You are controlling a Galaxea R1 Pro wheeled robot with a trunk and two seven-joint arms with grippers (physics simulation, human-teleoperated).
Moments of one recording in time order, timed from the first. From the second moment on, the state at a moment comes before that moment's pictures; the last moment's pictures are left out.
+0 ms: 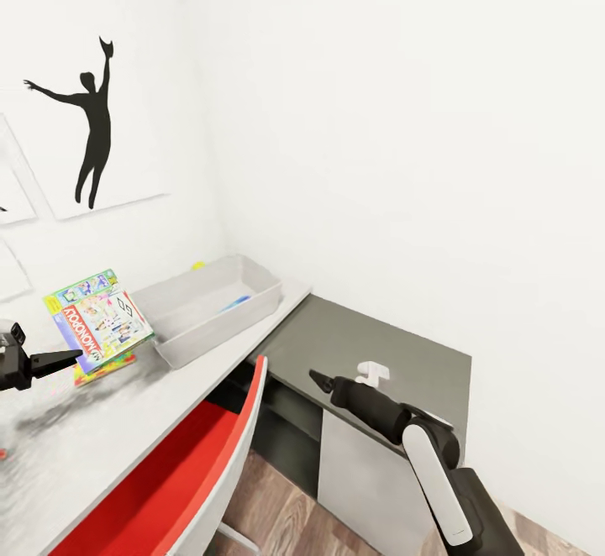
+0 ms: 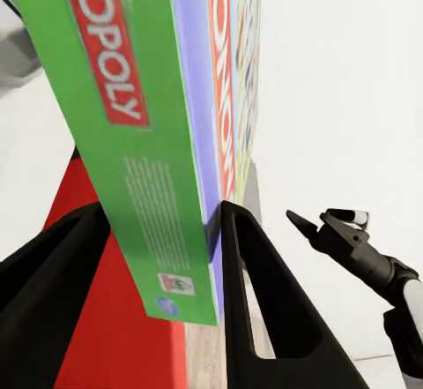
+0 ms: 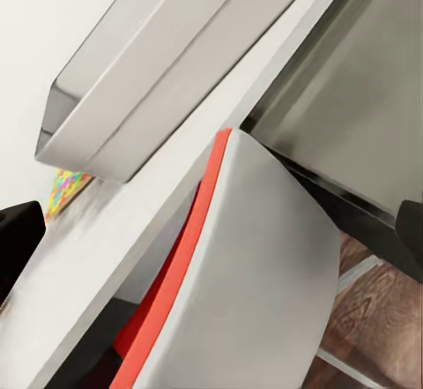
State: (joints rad) left arm -0.64 0.73 0.30 -0.81 0.21 1.00 -1.57; right arm -0.31 0.05 0.16 -1.49 -0.66 0.65 0.13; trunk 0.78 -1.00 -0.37
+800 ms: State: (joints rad) left arm -0.64 0.73 0.30 -0.81 0.21 1.00 -1.57; right arm -0.31 0.05 0.16 -1.49 -0.66 0.65 0.13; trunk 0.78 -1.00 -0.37
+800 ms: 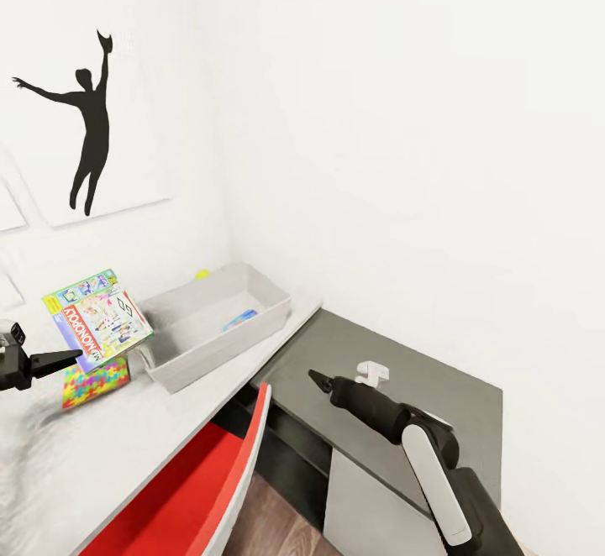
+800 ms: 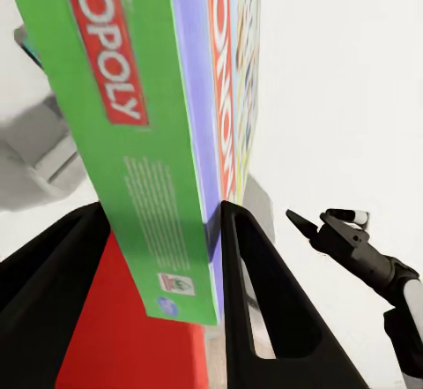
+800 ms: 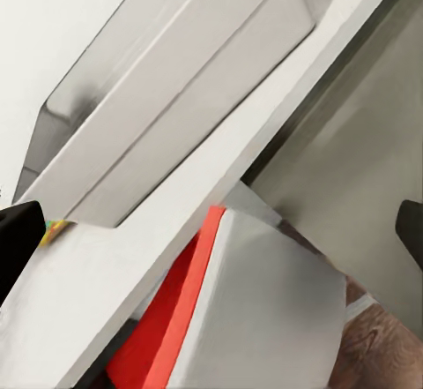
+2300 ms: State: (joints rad) left arm -0.64 0.73 0.30 -0.81 0.21 1.00 -1.57; right arm -0.31 0.04 0.16 -1.49 -0.66 0.65 0.13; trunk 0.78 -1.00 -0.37
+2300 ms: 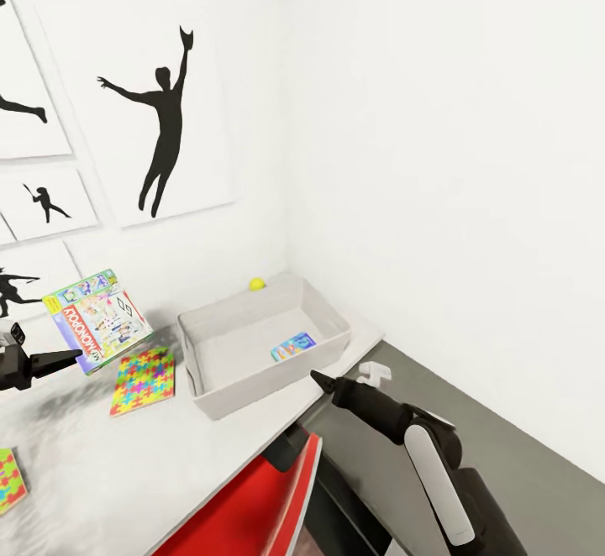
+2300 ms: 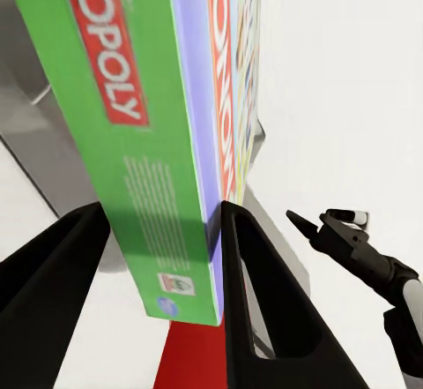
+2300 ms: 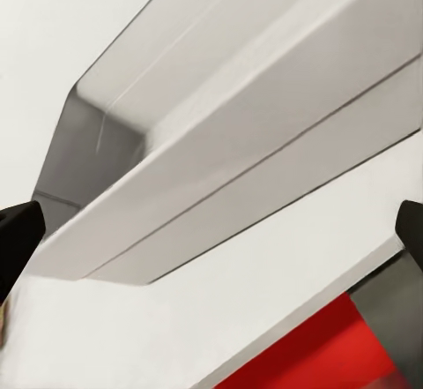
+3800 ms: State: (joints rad) left arm -0.59 0.66 0.33 -0.81 0.21 0.96 -1.55; right arm -0.31 0.03 0.09 -1.48 -0.65 0.63 0.13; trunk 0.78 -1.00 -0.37
